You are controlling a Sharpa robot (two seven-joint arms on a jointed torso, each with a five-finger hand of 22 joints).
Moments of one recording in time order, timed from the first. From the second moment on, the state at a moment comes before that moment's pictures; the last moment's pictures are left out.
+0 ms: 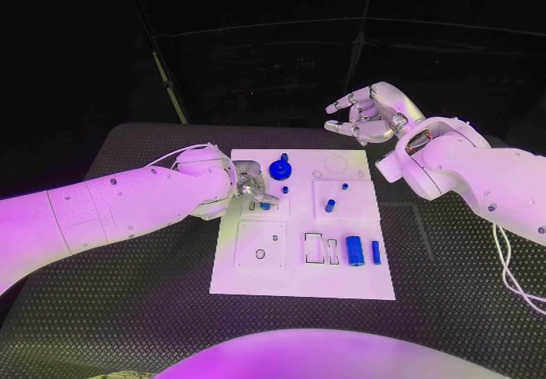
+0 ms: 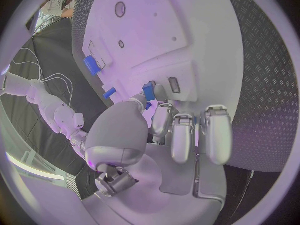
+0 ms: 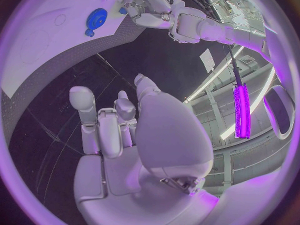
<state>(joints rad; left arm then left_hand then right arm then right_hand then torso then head) 1.19 -0.66 -0.03 1.44 -1.24 0.08 -0.53 1.08 -0.06 0.20 0.29 0.05 1.00 0.01 0.63 0.82 1.40 -0.06 1.31 1.24 1.47 -0.10 1.57 1.31 0.05 1.46 0.01 1.45 1.31 1.11 -0.79 0.22 1.48 -1.03 -0.39 0.07 1.45 -0.11 0.06 0.26 0.29 0.91 0.16 0.16 0.07 1.23 0.07 1.16 1.09 1.46 0.00 1.42 1.31 0.13 1.17 0.11 1.18 0.82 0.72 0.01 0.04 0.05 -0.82</state>
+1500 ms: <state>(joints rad) 1.19 -0.67 -0.03 1.44 -1.24 0.11 -0.53 1.03 -0.04 0.13 0.29 0.05 1.00 0.00 0.64 0.85 1.41 -0.06 1.32 1.25 1.47 -0.10 1.57 1.31 0.05 1.47 0.01 1.46 1.31 1.11 -0.78 0.22 1.48 -1.03 -0.39 0.07 1.44 -0.11 0.06 0.26 0.29 0.91 0.16 0.16 0.07 1.23 0.07 1.16 1.09 1.46 0.00 1.42 1.31 0.13 1.17 0.11 1.18 0.82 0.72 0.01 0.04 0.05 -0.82</state>
